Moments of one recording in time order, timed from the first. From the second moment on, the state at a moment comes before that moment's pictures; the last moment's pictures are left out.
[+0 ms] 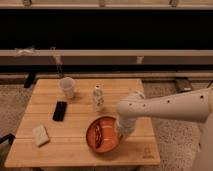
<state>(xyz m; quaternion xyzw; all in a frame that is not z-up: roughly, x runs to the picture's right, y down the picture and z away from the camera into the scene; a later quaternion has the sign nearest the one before) 0.069 0.244 0.744 -0.28 0.27 0.73 0.57</state>
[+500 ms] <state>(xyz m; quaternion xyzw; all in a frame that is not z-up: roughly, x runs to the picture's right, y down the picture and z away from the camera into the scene) 0.048 0.216 0.786 -0.28 0.25 0.71 0.59</state>
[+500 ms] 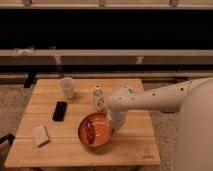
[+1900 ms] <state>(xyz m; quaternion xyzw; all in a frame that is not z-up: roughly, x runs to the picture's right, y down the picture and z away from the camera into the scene) 0.097 0.266 0.732 -0.28 0.31 0.70 0.58</state>
